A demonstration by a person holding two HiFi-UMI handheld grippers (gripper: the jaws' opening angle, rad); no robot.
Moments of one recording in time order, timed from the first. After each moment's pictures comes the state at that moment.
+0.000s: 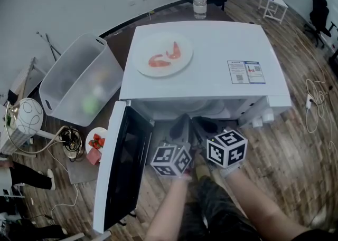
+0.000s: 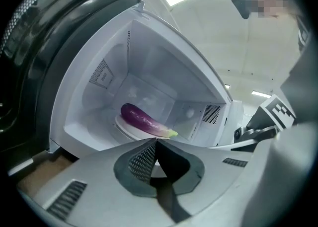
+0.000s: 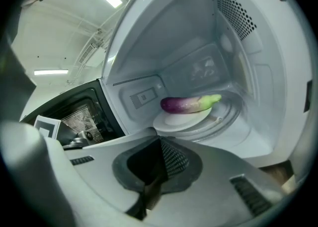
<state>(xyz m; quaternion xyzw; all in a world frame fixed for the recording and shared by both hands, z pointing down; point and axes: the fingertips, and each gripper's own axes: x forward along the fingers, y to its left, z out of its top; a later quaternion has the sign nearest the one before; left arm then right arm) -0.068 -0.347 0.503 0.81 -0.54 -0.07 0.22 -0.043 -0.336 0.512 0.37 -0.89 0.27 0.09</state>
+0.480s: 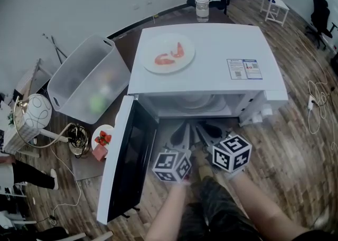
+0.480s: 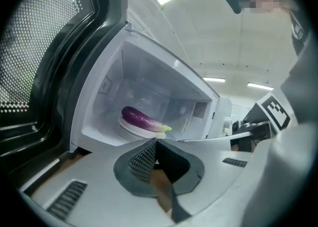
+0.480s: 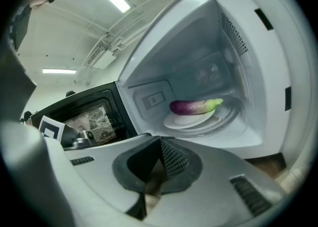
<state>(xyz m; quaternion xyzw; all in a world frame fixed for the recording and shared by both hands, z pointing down) -0.074 -0.307 0.498 0.82 -0.54 -0.04 0.19 -0.039 -0.304 0.498 0.35 -0.90 0.24 0.07</state>
